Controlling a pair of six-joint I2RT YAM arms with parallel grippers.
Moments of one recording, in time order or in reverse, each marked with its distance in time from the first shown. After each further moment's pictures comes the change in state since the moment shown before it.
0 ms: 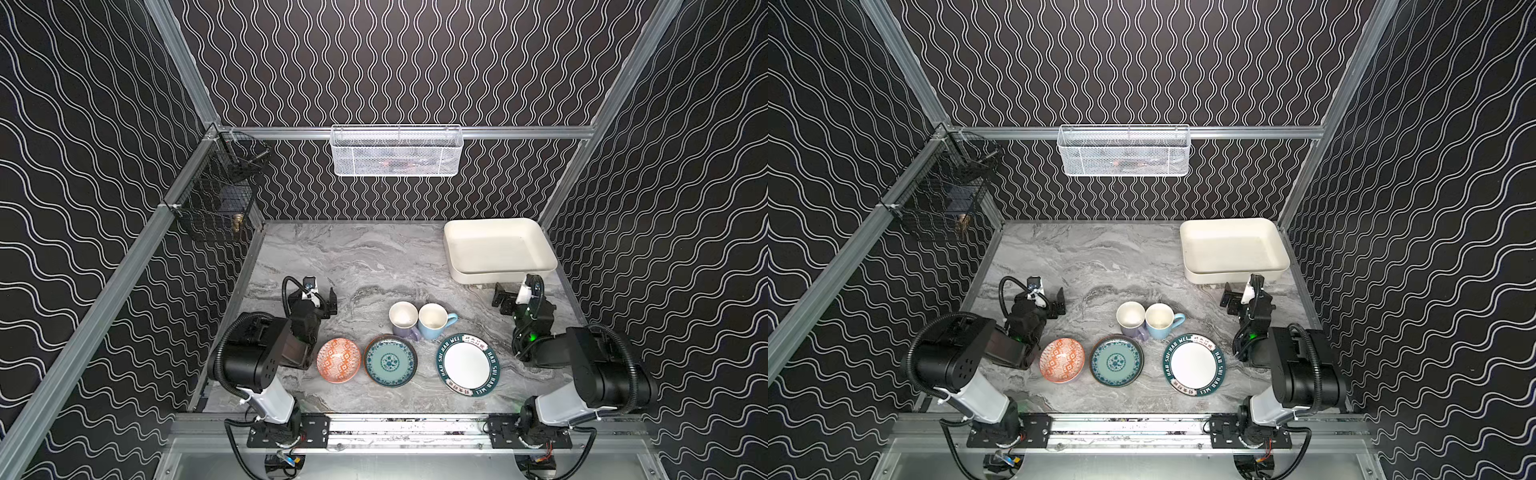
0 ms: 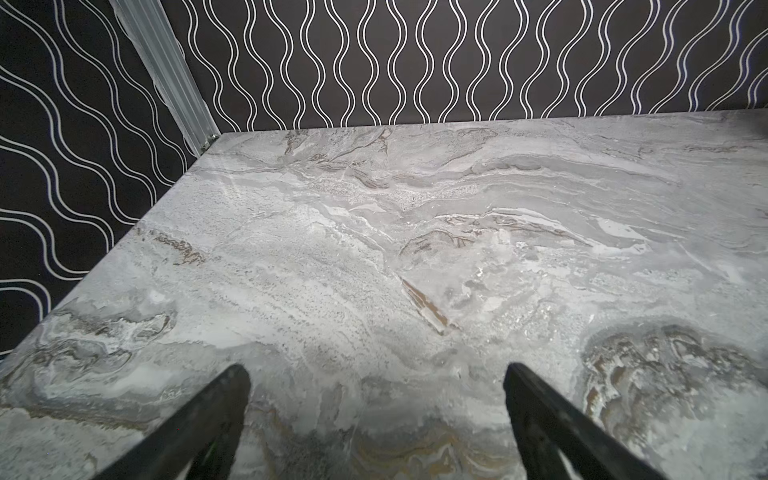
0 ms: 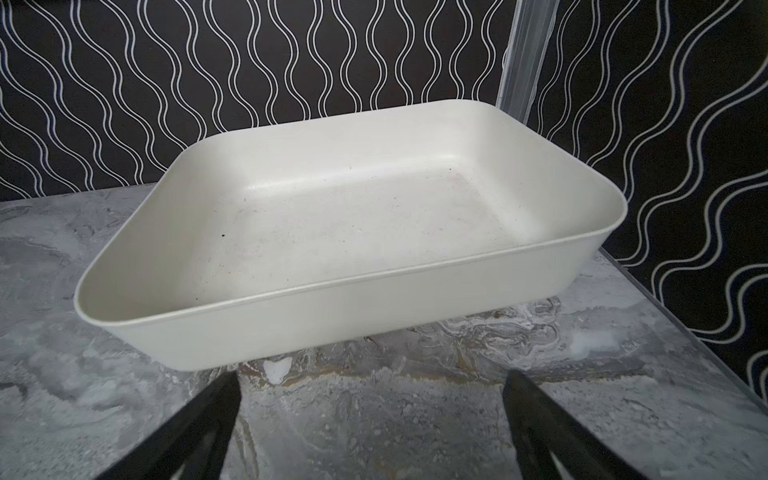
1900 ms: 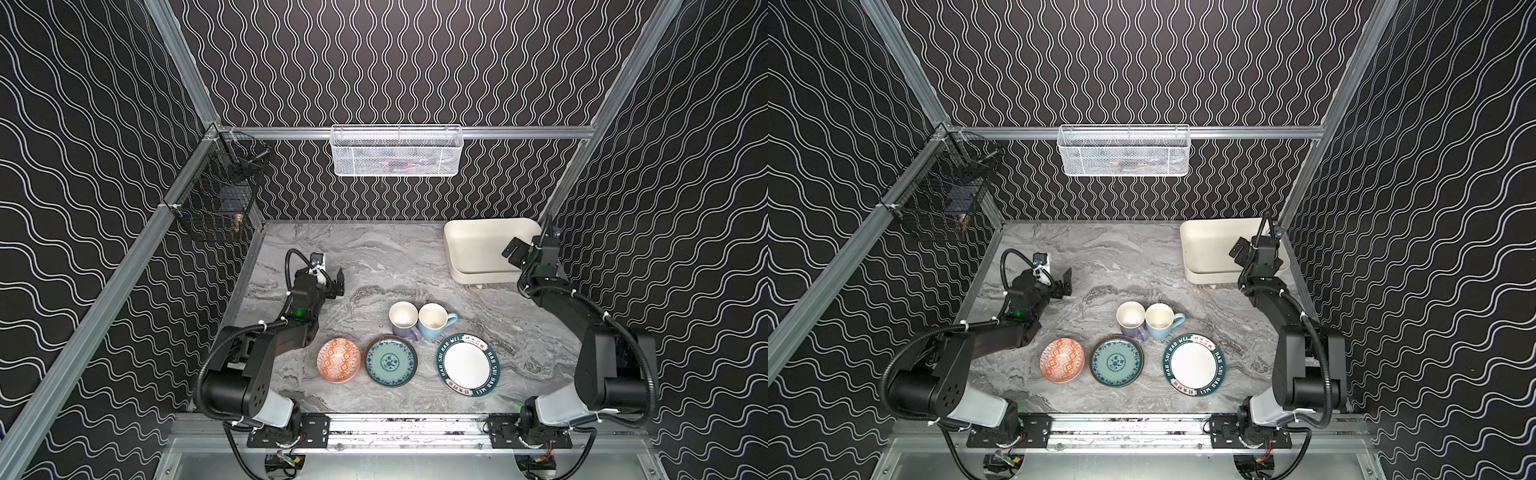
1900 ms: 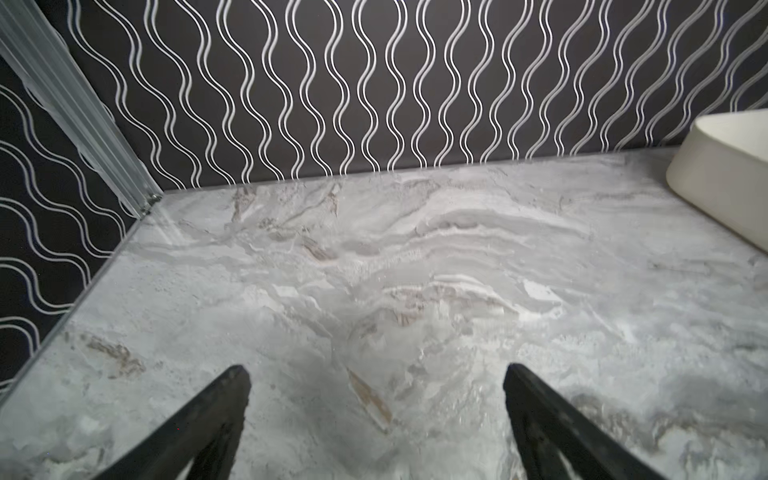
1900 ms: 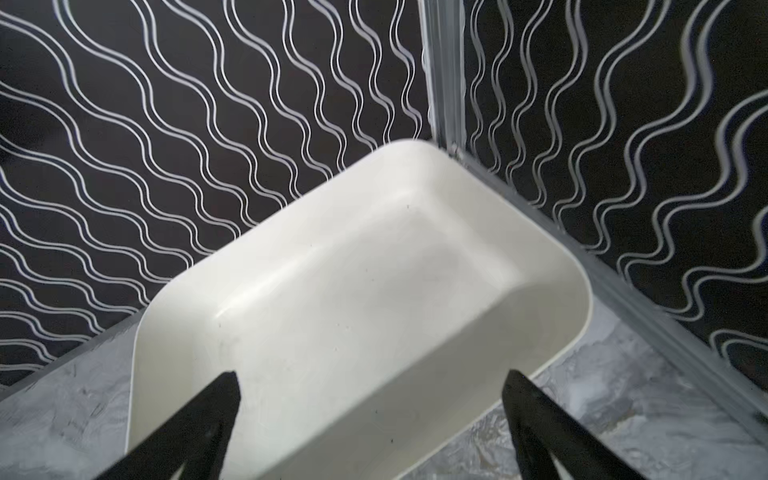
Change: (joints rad) left arm -0.023 -0.179 0.285 -0.459 0.100 -0.012; right arm 0.007 0.011 0.743 -0.994 0.158 0.352
